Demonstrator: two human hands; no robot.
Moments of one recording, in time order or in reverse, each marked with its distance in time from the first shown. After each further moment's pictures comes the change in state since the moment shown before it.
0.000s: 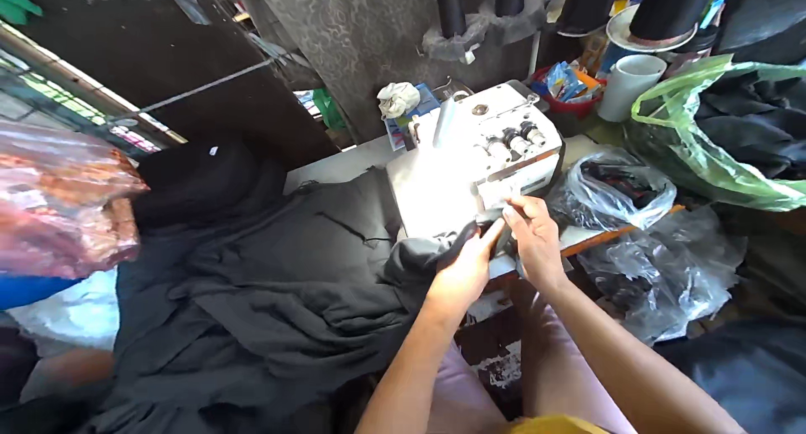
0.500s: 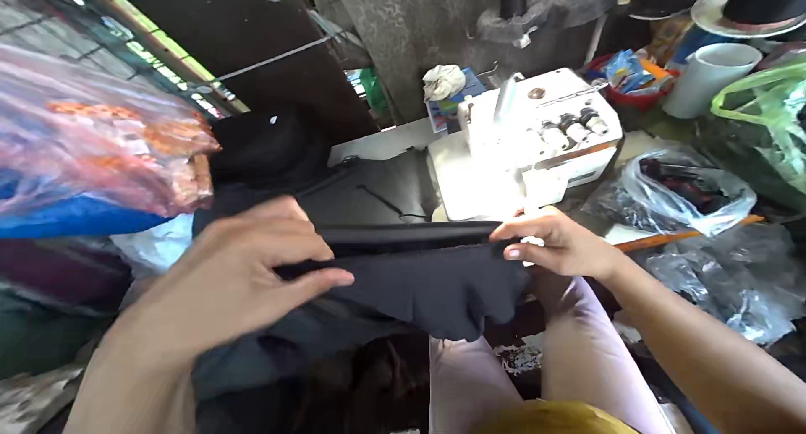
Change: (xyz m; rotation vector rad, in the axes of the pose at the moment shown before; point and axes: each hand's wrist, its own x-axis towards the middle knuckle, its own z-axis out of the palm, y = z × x) left_hand -0.212 -0.048 -0.205 0.406 0.329 0.210; right_hand 0.021 -0.046 0.010 0.031 -1.021 -0.576
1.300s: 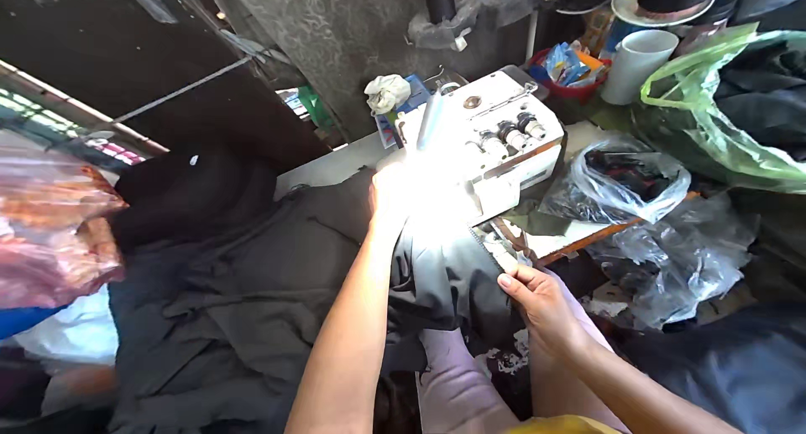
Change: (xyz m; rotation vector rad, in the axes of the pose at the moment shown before) left_hand 0.228 -0.022 0.207 -0.093 0.076 -0.635; right_hand -0.079 -0.009 0.076 0.623 0.938 0.772
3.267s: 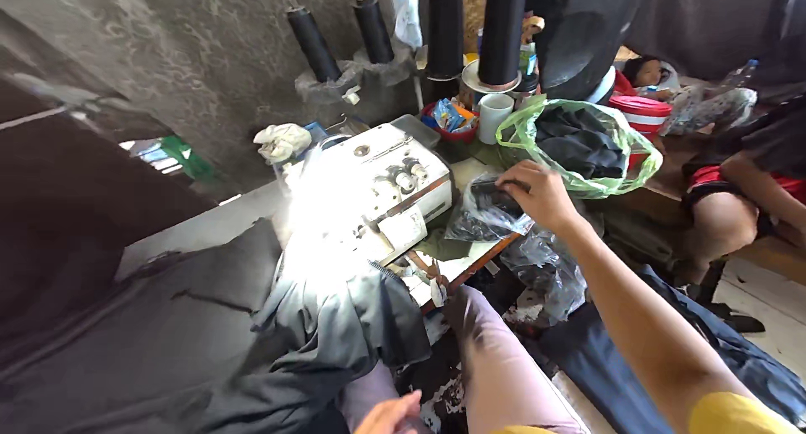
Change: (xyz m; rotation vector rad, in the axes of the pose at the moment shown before) left_hand -0.276 -0.040 0.038 -0.731 -0.451 0.439; right_hand 0.084 -0.163 -0.155 -1.280 0.182 -0.737
